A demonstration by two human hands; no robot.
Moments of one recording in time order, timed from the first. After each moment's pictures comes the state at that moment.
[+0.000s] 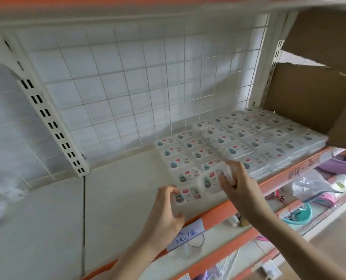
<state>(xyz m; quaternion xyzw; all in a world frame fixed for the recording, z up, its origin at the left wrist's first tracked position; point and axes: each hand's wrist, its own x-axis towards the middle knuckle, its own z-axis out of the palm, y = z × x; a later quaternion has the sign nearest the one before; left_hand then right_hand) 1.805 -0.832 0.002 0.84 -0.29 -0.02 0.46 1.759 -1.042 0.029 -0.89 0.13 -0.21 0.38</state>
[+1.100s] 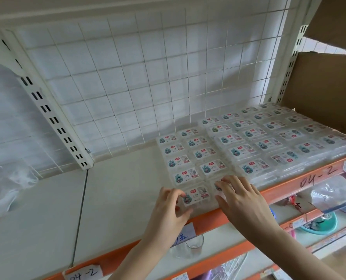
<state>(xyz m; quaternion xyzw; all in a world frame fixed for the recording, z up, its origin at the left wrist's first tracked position) 1.799 -0.871 -0.006 0.89 -0.24 0.05 0.39 1.760 -1.075 -0.008 -0.96 -0.02 -0.28 0.05</state>
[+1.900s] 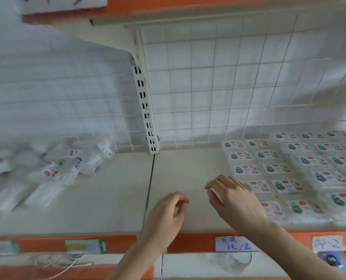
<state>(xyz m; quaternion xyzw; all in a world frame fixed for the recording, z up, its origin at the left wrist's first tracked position) 1.791 -0.737 -0.001 0.91 -0.12 0.13 0.37 1.817 -0.928 0.030 -0.95 -0.20 -0.21 0.16</state>
